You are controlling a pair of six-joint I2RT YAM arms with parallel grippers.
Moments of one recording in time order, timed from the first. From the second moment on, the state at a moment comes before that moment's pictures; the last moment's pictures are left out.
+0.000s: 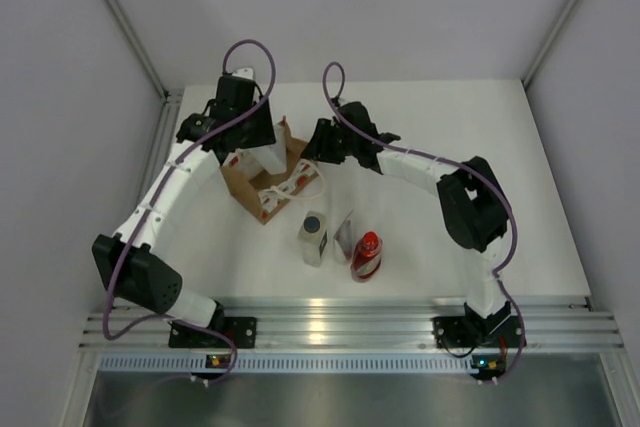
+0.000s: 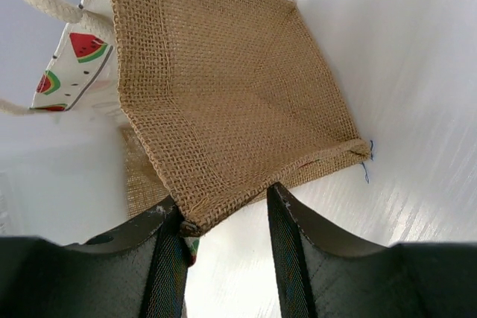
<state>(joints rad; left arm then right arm) -0.35 1.52 1.55 -0.76 -0.17 -0.40 0.64 2.04 1.53 -0.05 -0.26 0.70</state>
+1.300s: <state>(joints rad) -0.36 0.83 1.21 -0.92 0.31 -0.21 0.59 1.84 1.54 -0.07 -0.32 0.72</state>
